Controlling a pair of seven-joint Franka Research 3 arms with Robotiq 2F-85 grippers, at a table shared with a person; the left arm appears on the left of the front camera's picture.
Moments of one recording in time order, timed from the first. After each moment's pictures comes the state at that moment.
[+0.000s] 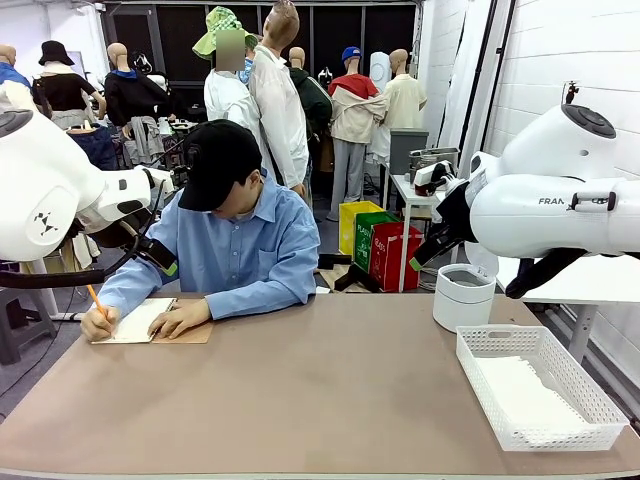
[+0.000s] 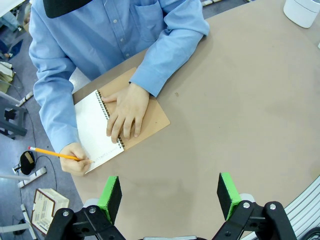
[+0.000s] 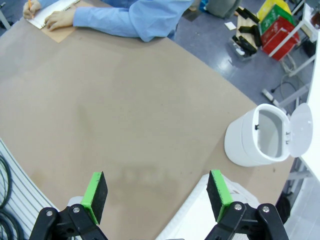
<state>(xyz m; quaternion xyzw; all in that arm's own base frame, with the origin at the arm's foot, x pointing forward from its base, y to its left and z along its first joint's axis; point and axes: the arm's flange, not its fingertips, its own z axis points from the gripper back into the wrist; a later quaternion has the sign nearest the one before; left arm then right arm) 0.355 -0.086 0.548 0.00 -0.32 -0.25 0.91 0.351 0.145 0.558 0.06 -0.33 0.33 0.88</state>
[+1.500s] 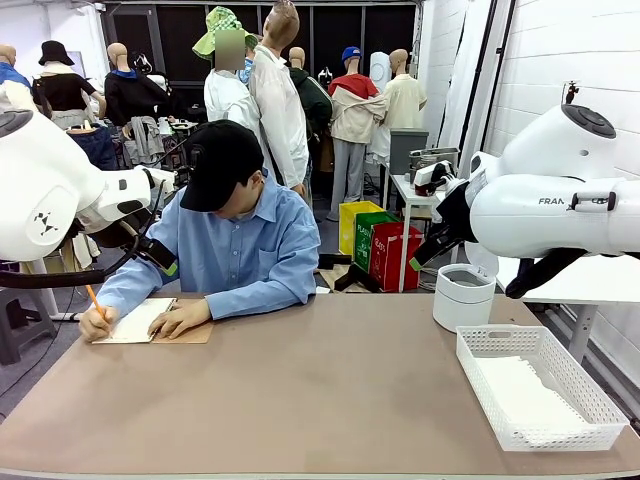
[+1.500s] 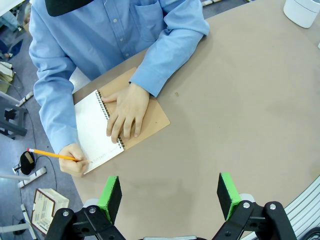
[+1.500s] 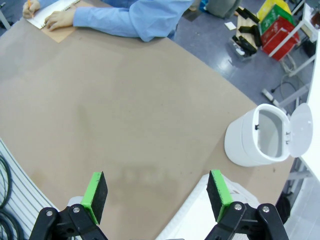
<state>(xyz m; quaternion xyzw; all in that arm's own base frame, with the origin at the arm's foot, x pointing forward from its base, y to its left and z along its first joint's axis) 0.355 -0.086 0.548 0.00 -0.32 -0.25 0.91 0.351 0.145 0.558 0.06 -0.33 0.33 0.88</state>
